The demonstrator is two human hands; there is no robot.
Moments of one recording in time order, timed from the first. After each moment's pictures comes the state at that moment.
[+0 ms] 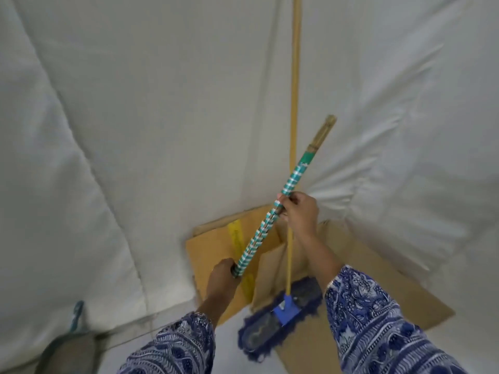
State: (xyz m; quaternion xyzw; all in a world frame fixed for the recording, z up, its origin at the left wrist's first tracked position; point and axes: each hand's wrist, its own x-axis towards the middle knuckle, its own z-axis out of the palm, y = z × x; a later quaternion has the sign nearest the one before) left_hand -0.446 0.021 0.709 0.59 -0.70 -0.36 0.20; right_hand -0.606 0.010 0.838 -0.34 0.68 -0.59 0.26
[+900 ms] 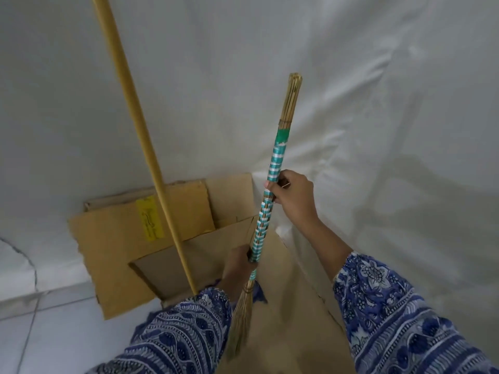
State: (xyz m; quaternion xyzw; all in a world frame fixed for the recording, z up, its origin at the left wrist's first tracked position) left_hand -0.982 -0.089 0.563 0.61 -0.62 -0.47 0.15; right_hand -1.091 -0.125 0.712 -0.51 0.70 -0.43 0.26
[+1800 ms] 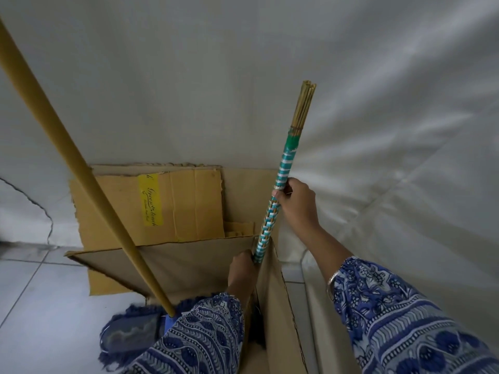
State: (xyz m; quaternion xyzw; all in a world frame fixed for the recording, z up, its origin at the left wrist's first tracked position) left_hand -1.096 -0.228 0.379 0.77 -0.47 -0.41 0.14; right_hand -1.187 -0.297 0.522 -0.61 0.65 -0.31 0.32
